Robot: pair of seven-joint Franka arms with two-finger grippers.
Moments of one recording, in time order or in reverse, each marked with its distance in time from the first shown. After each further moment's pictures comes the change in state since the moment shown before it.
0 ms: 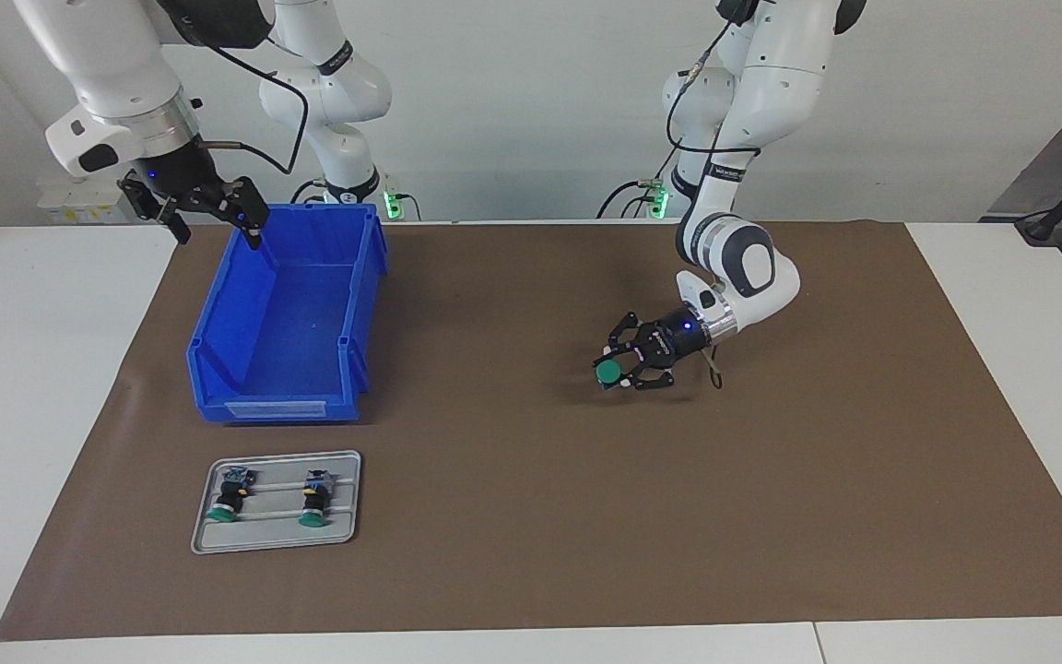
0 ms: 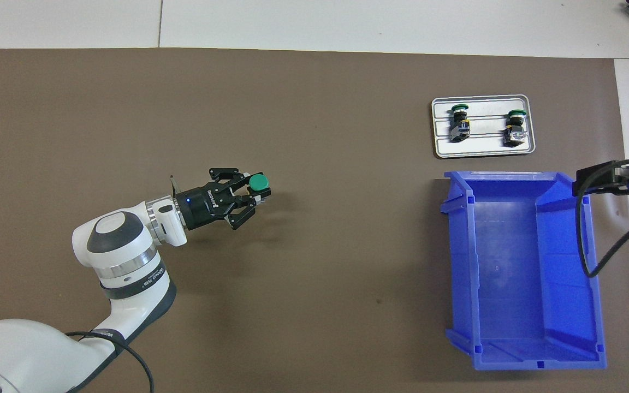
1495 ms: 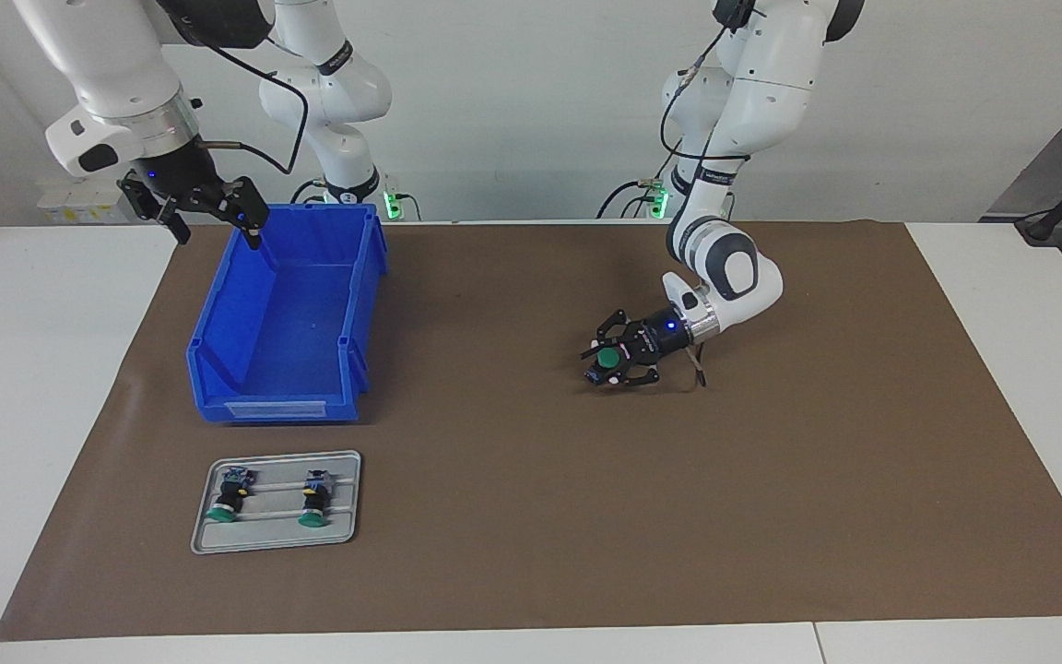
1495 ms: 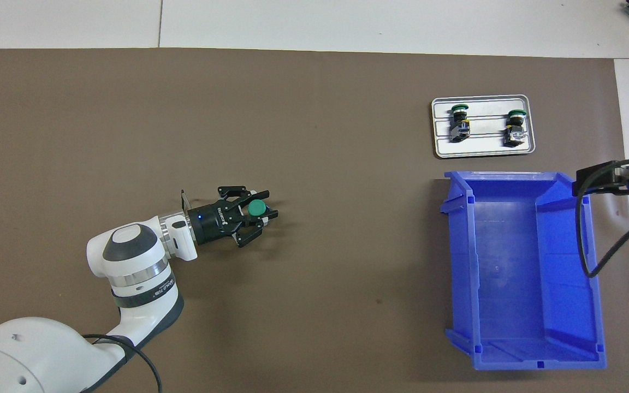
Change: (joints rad) left arm -0.031 0.028 0.005 -0.053 0.000 0.004 0.043; right arm 0.000 0.000 0.000 0.000 0.000 0.000 0.000
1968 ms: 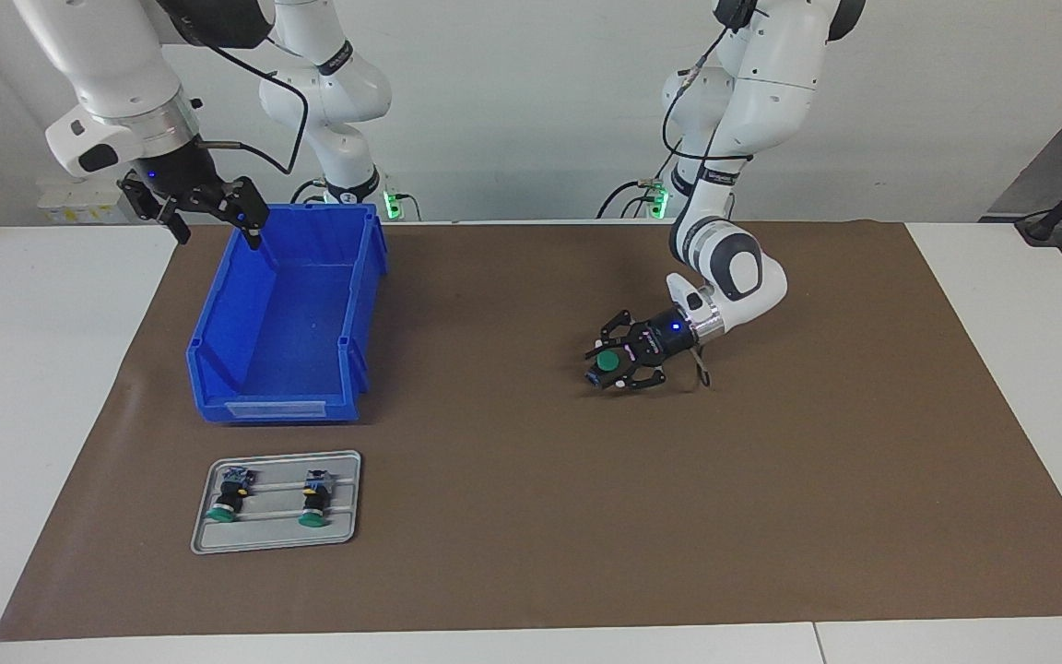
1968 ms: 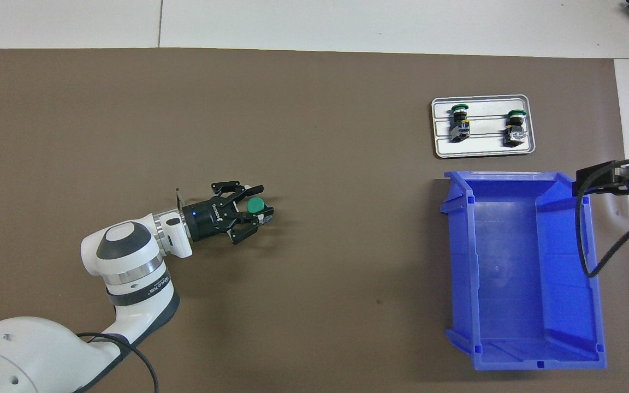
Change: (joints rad) left arm 0.018 -0.008 0.007 0.007 0.000 -0.009 0.000; right arm 0.000 0.000 0.000 0.000 0.000 0.000 0.000
